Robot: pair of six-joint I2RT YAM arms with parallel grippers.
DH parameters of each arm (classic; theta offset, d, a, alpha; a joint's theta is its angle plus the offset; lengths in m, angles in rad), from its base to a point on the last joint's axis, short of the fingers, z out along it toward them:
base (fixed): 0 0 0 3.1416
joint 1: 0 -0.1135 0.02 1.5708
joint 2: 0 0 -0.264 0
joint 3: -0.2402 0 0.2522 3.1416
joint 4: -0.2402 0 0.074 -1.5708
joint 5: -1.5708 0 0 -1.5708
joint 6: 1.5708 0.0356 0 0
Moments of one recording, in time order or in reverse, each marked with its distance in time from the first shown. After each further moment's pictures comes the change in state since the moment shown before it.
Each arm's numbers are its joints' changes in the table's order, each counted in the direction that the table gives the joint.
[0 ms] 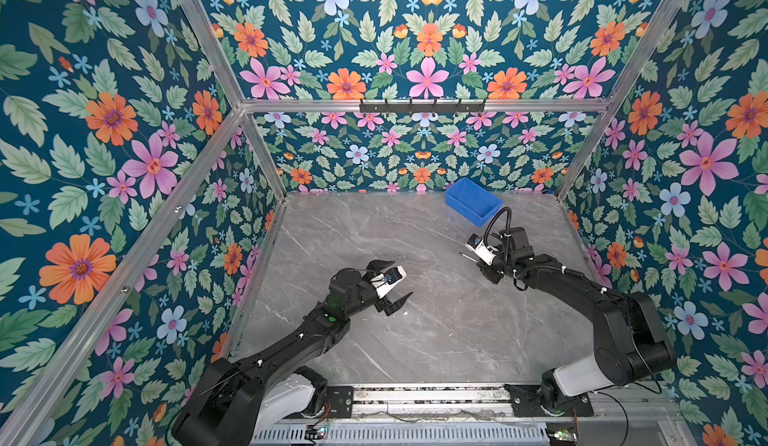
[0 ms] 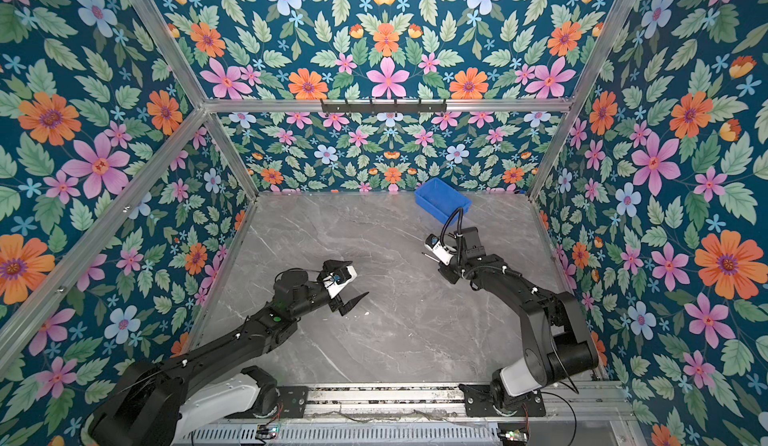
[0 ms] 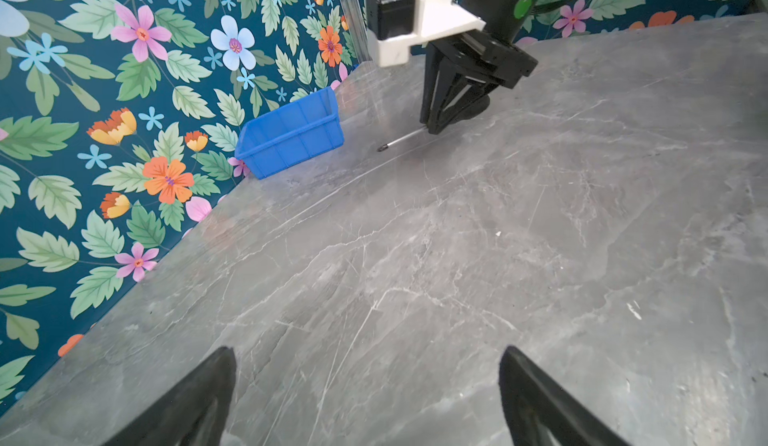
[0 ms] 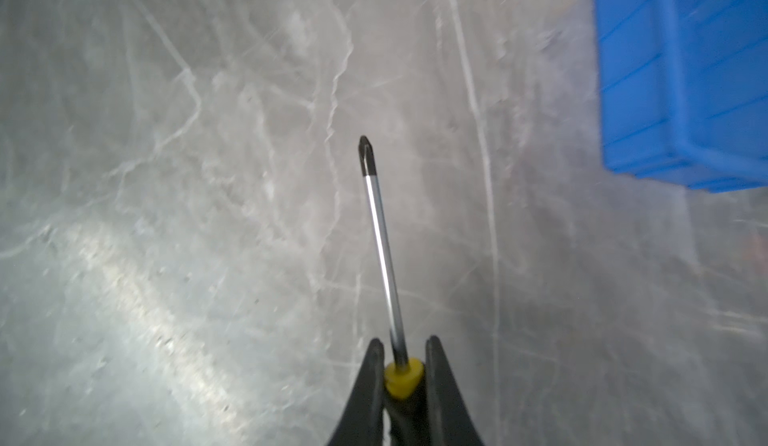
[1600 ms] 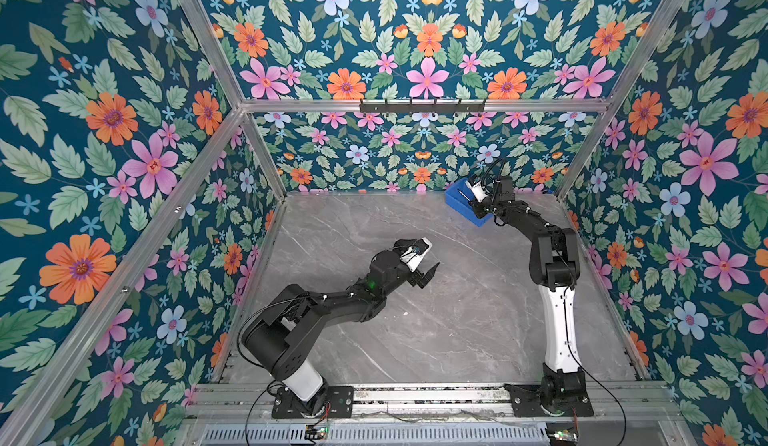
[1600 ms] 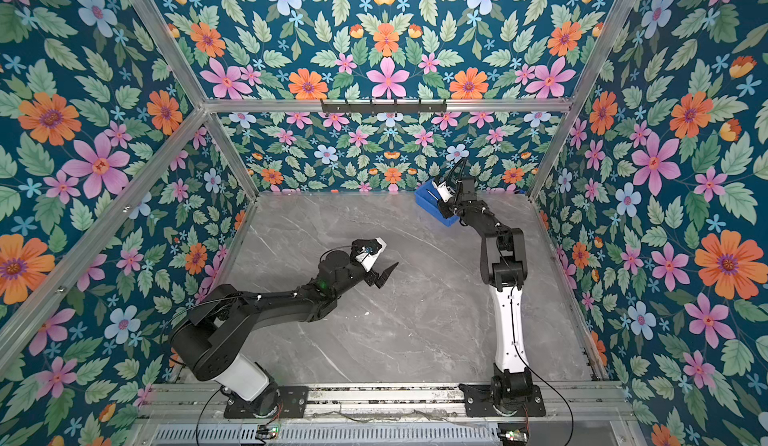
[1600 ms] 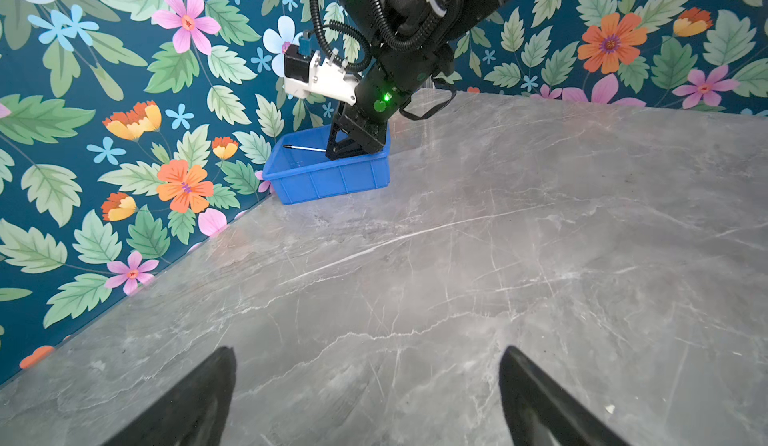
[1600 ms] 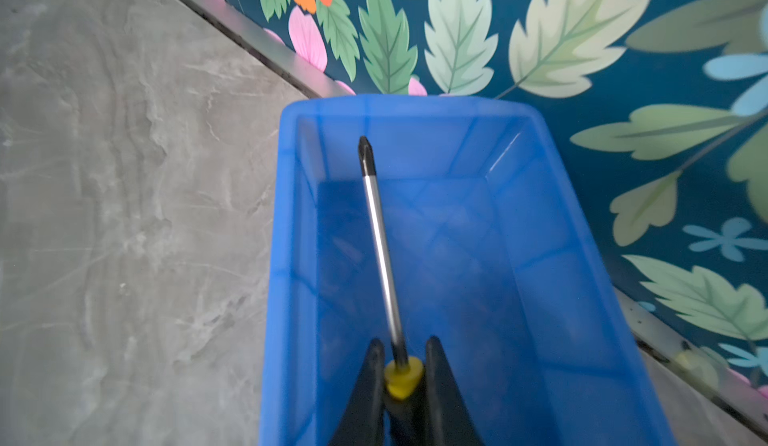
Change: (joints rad) left arm 0.140 0.506 -0.274 0.327 0.270 -0.198; right arm 0.164 0.952 -1.111 0.042 0.103 0.110
